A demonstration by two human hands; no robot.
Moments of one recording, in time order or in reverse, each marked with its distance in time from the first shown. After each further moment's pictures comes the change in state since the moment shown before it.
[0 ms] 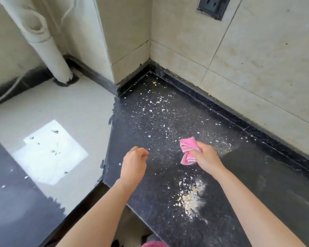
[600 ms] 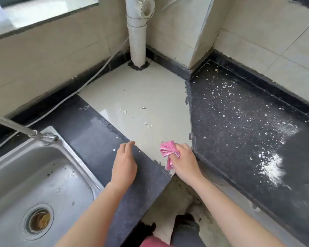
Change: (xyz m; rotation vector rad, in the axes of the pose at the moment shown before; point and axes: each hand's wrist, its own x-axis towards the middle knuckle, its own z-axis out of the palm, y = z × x) left_hand -0.092 -0.298 -0.198 0.048 0.179 0.004; right_hand -0.126 -0.160 0.349 -0.096 0.020 -0.207
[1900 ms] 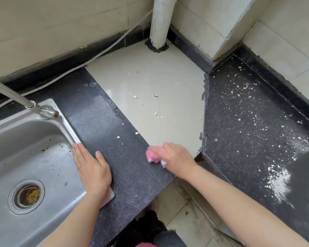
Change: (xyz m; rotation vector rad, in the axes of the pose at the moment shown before) left_hand -0.029 -0.092 0.003 -0.002 0.356 -0.515; right_hand 0.048 0.024 0.047 -0.704 -0.256 -0.800
